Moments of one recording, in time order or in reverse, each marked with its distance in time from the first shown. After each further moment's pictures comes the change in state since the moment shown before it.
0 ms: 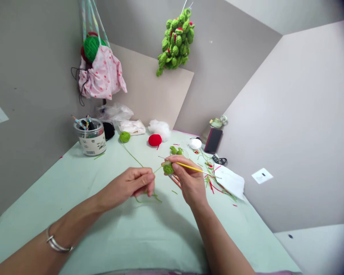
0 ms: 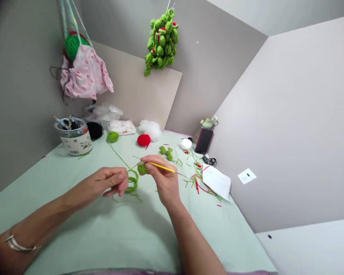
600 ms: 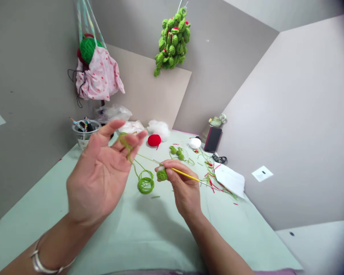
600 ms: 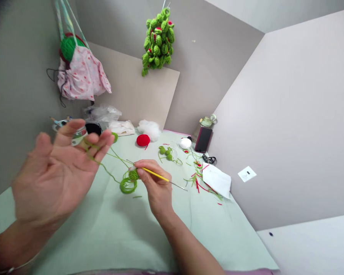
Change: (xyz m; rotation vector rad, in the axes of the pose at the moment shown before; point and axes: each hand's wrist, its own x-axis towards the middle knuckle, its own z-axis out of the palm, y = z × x) left_hand 0.001 0.052 0.024 -0.506 0.492 0.607; right_hand -0.020 0.005 0.020 0.068 0.052 -0.004
